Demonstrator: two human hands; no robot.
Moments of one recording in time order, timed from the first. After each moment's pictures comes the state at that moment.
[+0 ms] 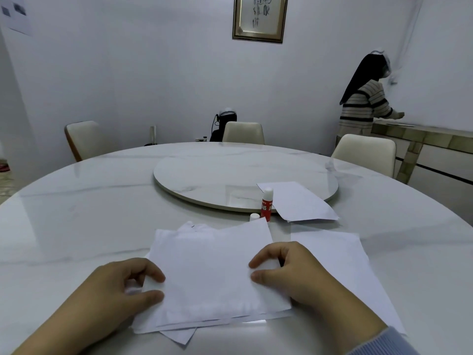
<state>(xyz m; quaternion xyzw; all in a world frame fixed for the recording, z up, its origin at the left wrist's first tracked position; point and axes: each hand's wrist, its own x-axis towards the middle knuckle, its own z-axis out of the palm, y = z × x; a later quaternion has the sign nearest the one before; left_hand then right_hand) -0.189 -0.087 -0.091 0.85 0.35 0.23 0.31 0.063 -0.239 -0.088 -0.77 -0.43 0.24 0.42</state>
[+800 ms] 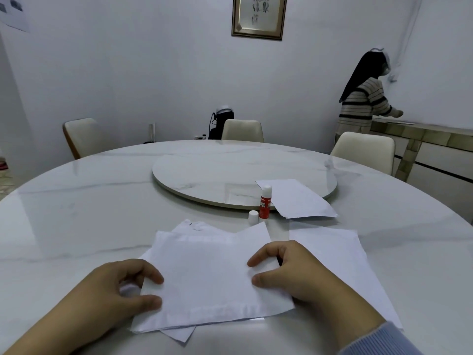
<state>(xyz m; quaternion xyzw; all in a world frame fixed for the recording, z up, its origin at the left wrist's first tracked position) -0.196 -0.079 -0.100 0.85 0.35 0.20 0.33 0.058 -0.243 -0.081 -0.77 -0.43 0.26 0.38</state>
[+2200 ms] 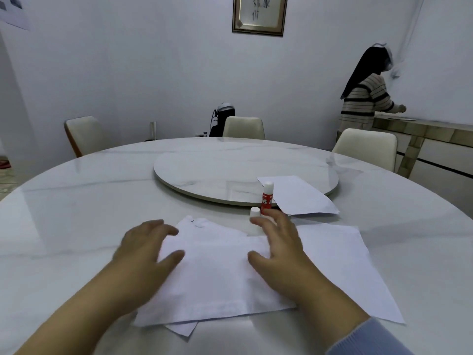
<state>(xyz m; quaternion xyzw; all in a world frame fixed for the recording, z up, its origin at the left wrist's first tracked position) -0.149 -0.096 -0.080 0.88 0.38 0.20 0.17 0.047 -0.227 -0.087 -0.78 -0.53 0.05 0.34</state>
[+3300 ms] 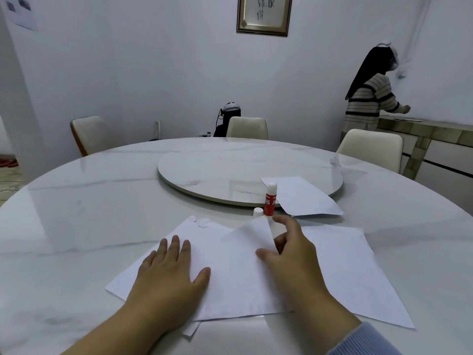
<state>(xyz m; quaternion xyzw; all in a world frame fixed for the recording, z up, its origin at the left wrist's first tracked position) -0.119 -0.109 -0.120 0.88 0.45 0.09 0.10 0.046 -0.224 -0.099 -0.78 -0.36 0.07 0.51</state>
